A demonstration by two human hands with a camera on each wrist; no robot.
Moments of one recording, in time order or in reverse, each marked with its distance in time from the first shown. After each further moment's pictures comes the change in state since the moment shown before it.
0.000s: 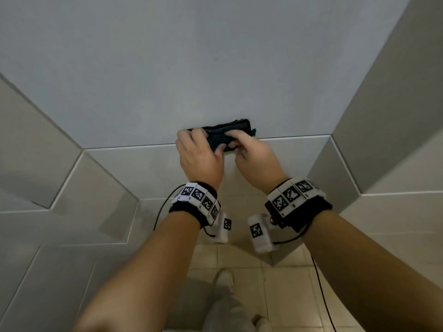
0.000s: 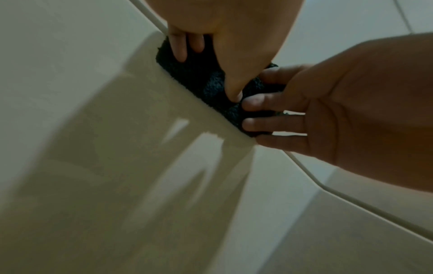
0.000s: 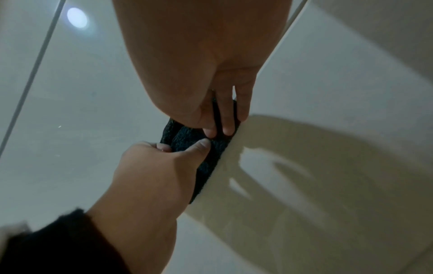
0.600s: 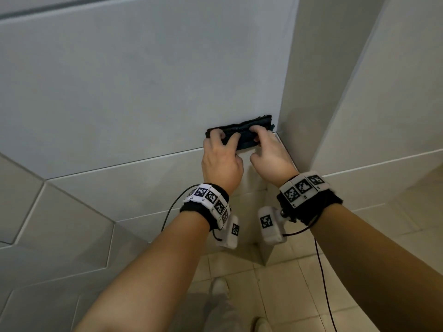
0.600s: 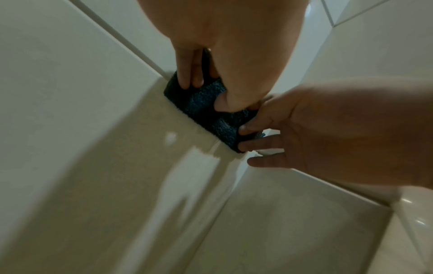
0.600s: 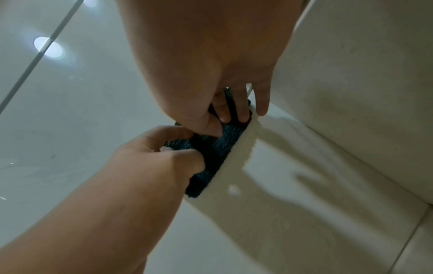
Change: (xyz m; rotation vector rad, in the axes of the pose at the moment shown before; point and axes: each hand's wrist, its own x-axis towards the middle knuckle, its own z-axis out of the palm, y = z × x) left_hand -0.036 0.106 0.023 -0.045 -0.299 0.399; right_hand -0.036 0.047 -0.106 -0.129 0.068 0.289
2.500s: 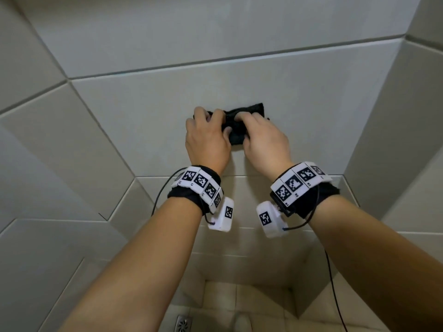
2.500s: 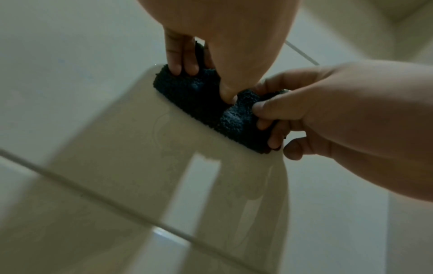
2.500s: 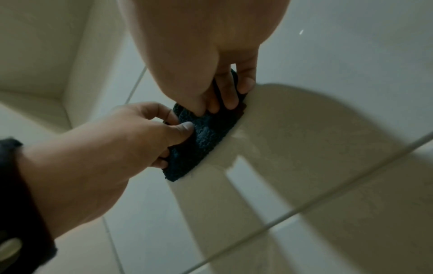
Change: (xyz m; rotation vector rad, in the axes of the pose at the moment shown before) left_hand 0.056 -0.085 -0.157 0.254 0.375 -0.220; right_hand 0.040 -0.174 0.029 -0.200 0.196 -0.562
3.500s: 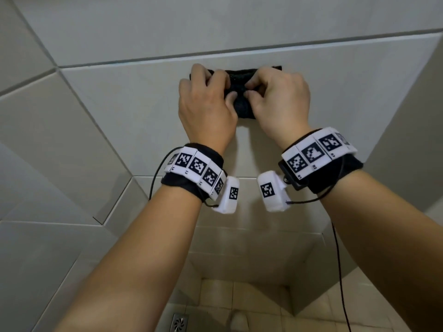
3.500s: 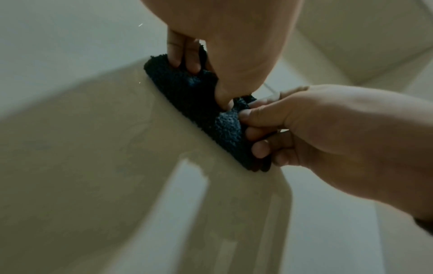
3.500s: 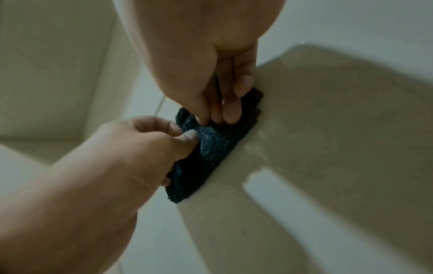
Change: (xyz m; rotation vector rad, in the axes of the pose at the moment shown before) left_hand 0.046 0.001 -0.024 -0.083 0.209 0.075; right_hand 0.059 -0.022 -0.035 0.047 0.192 0.073
